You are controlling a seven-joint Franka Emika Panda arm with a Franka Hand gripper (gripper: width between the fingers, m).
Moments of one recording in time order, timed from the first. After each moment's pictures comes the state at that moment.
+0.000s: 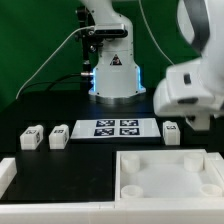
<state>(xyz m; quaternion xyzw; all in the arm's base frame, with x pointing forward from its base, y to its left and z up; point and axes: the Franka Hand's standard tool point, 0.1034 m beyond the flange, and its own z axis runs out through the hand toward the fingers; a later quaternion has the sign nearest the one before) 0.452 0.143 0.089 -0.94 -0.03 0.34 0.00</state>
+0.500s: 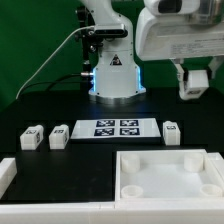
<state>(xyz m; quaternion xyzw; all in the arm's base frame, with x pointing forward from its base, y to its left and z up) 0.503 0.127 0.158 -1.00 -0.03 0.07 0.02</state>
